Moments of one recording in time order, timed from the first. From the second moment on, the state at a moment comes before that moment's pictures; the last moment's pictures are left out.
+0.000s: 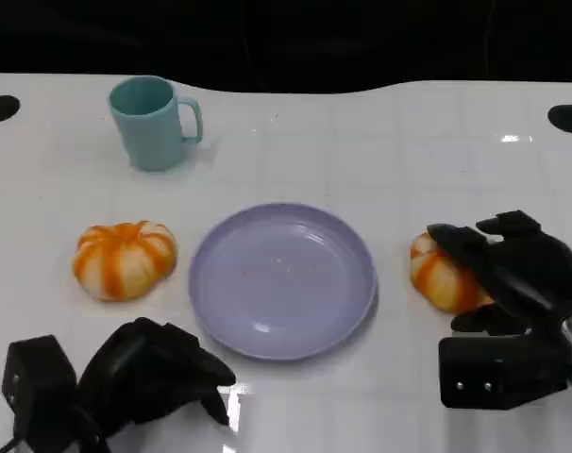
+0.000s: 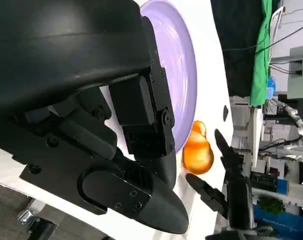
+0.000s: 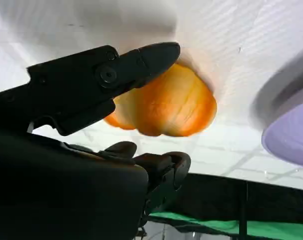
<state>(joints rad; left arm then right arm) -0.29 0.06 0.12 0.98 -0.20 -0.59 -0.80 -0.47 -0.35 0.41 0.68 -0.92 -0.20 -0.22</state>
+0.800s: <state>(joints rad) -0.29 0.06 0.12 0.97 -0.20 -0.59 -0.80 -0.65 -0.27 0.50 1.06 -0.83 -0.33 -0.52</state>
